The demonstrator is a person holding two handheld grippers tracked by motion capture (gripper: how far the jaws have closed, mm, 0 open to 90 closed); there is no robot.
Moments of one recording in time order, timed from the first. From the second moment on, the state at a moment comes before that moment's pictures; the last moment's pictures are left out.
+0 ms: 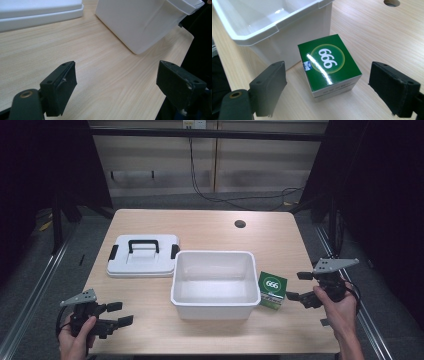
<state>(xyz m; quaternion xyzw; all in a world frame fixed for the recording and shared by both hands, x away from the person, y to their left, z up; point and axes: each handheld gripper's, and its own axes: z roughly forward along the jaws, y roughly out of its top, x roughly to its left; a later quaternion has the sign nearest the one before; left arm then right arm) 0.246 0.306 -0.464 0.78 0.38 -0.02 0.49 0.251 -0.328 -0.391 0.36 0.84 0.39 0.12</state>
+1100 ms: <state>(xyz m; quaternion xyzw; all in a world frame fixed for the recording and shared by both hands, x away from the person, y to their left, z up) 0.246 0.306 -0.464 0.78 0.39 -0.02 0.49 0.311 -0.280 -0.377 0.26 0.94 0.23 0.07</state>
